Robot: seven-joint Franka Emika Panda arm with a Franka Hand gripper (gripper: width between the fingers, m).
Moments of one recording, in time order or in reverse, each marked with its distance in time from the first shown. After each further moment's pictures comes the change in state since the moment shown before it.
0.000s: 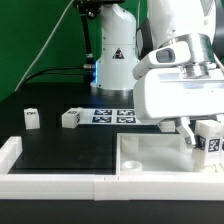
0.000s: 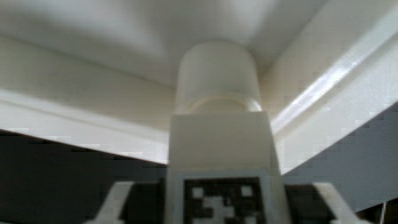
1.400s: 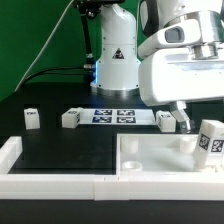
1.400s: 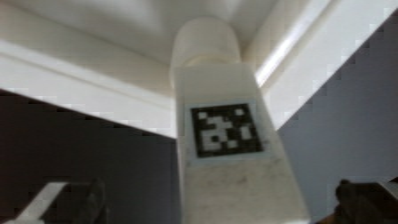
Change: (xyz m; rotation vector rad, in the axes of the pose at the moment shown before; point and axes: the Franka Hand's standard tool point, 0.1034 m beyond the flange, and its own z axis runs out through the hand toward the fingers) arm 0.015 -0.008 -0.022 0.059 -0.195 0.003
